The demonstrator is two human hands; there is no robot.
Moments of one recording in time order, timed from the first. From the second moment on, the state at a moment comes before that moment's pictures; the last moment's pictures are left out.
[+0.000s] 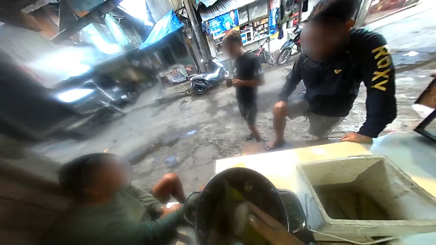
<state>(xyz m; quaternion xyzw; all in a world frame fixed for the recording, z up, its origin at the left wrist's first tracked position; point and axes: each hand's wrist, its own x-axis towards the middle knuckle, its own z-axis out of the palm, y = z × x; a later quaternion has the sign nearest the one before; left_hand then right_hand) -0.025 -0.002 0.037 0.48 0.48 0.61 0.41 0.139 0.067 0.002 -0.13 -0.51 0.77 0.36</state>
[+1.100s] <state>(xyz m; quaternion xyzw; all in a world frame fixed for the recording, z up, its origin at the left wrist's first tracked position) -0.029 0.018 0.048 0.42 0.44 0.60 0.52 0.130 0.059 0.015 -0.25 -0.48 0.72 0.44</state>
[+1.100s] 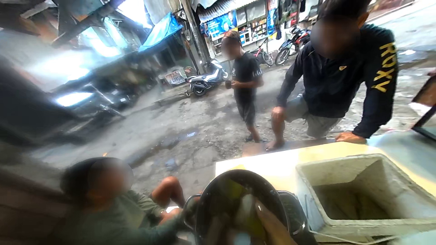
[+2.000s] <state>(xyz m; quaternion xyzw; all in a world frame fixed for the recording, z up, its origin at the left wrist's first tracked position) -0.020 0.041 0.046 0.77 0.58 0.24 0.08 0.127 0.062 0.009 -0.29 -0.47 0.73 0.39</state>
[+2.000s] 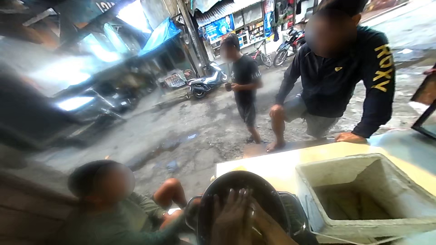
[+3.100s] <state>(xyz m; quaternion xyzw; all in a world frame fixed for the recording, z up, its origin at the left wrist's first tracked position) -0.052 0.056 0.065 0.82 0.43 0.33 0.17 0.137 0.078 0.014 -0.14 -0.20 0.90 0.37</state>
